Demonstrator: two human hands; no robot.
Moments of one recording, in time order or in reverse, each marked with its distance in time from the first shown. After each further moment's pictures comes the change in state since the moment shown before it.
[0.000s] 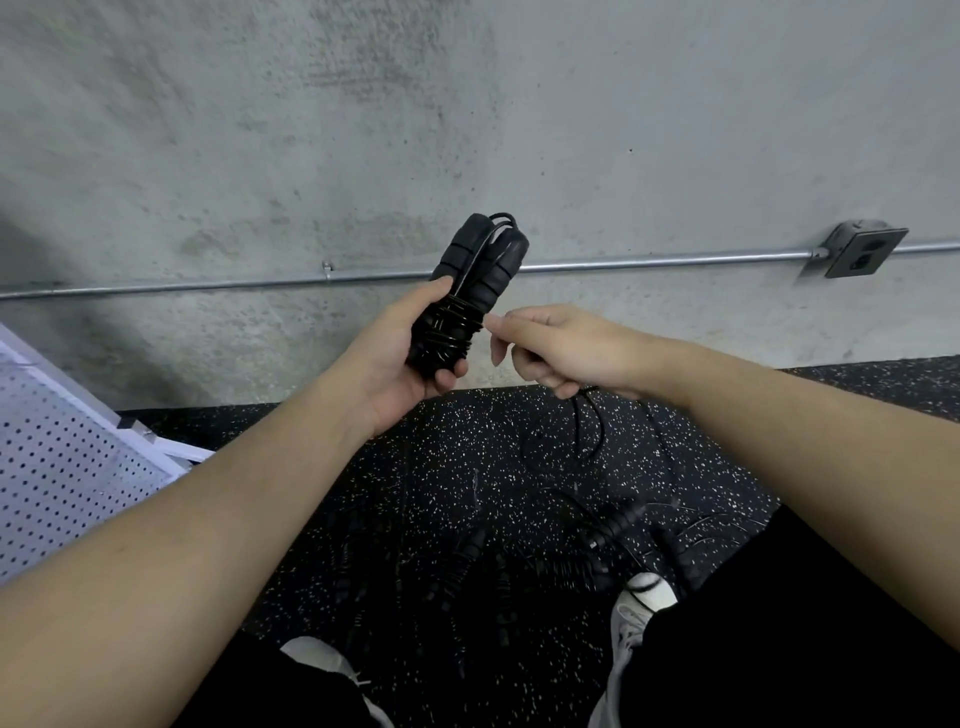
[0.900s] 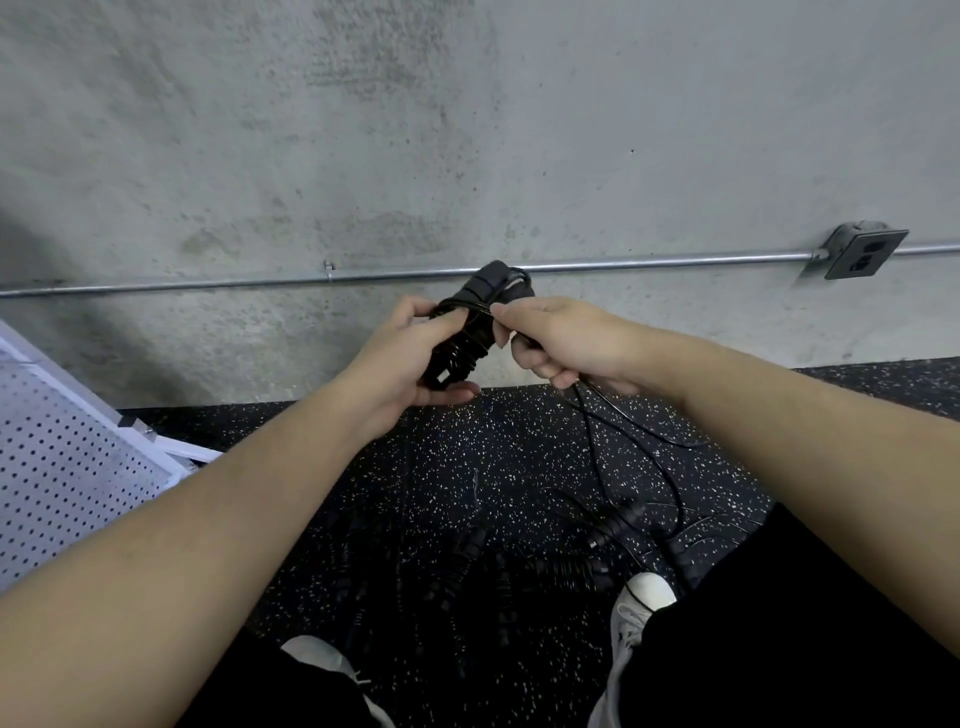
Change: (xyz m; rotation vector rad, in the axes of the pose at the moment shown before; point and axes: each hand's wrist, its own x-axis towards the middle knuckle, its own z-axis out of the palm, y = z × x) left_hand 0.004 -0.011 -0.002 0.180 0.101 0.058; right_hand 0.010 -0.003 0.002 0.056 0.066 0.068
